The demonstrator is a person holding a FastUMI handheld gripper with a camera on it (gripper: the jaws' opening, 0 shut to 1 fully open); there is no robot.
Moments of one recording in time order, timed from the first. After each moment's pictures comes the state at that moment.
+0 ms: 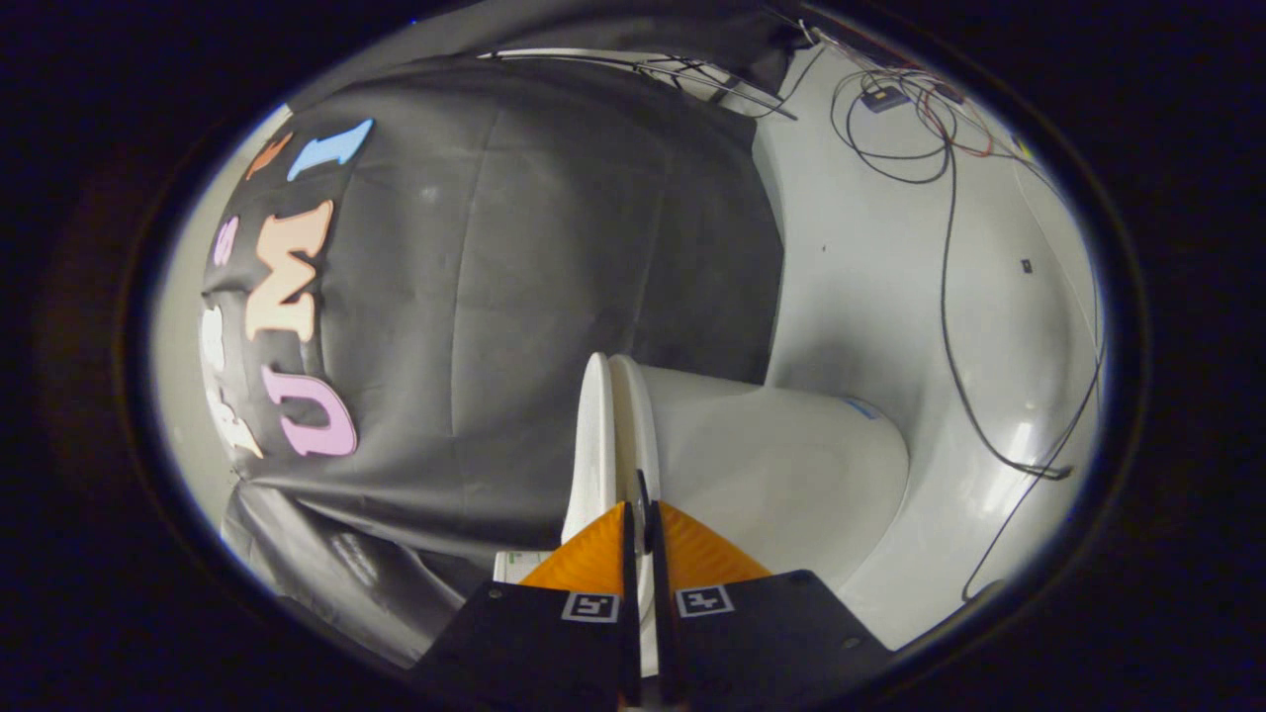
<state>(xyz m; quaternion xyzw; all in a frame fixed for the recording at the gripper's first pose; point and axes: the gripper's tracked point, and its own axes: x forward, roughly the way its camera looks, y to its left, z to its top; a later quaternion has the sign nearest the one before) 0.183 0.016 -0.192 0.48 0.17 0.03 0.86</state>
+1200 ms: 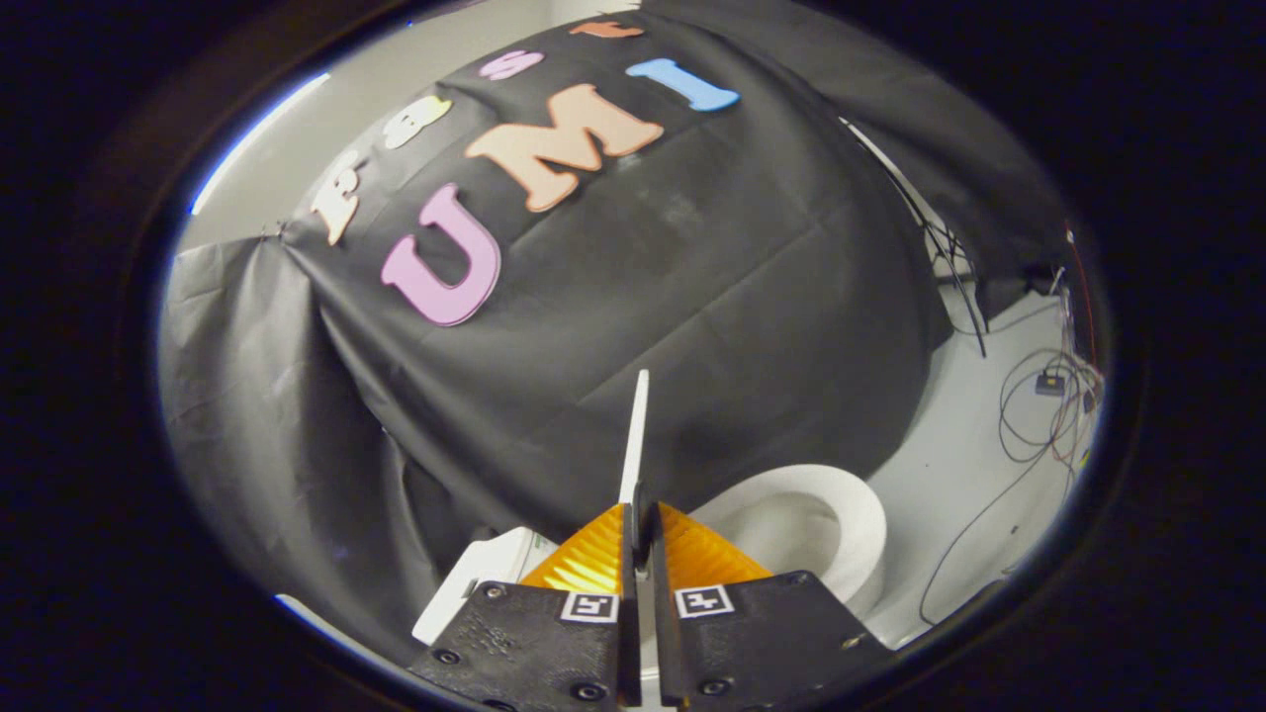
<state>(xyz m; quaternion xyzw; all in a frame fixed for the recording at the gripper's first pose) 0.162 0.233 -0.006 0.13 0.07 0.02 0.99</state>
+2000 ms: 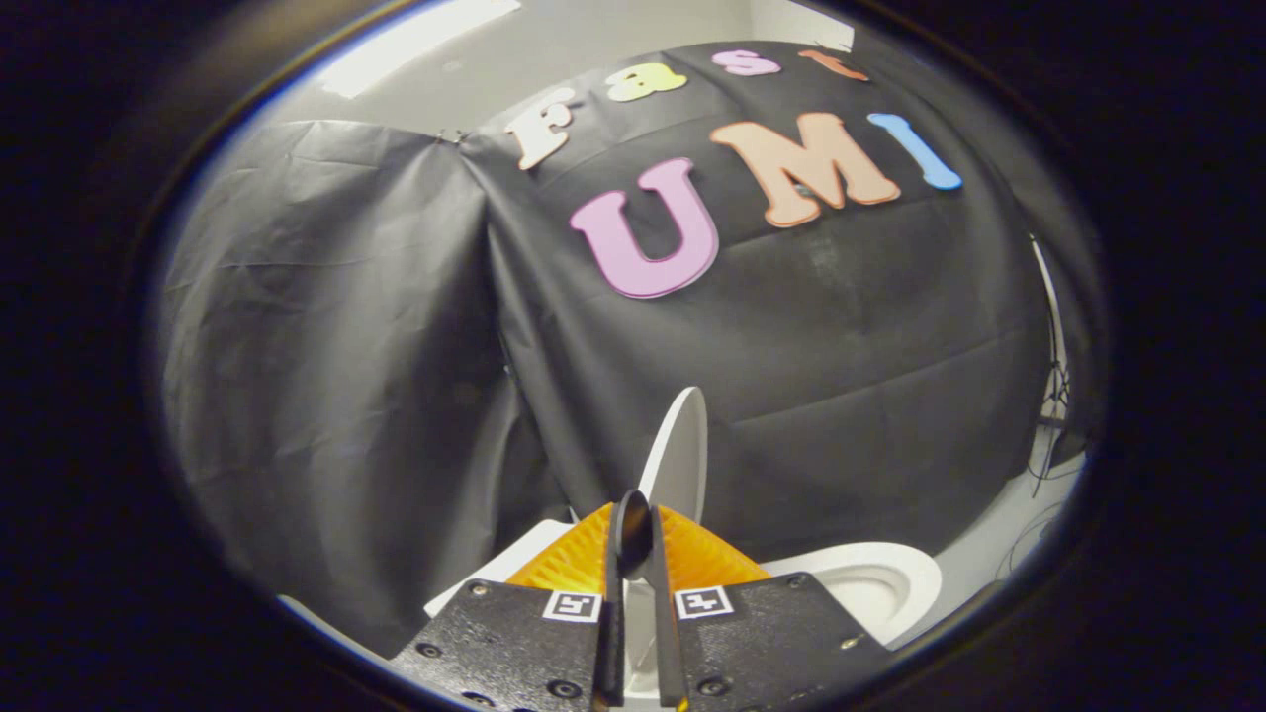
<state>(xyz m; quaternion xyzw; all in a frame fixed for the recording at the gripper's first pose) 0.161 0.417 0.008 -0.09 0.04 0.15 0.98</state>
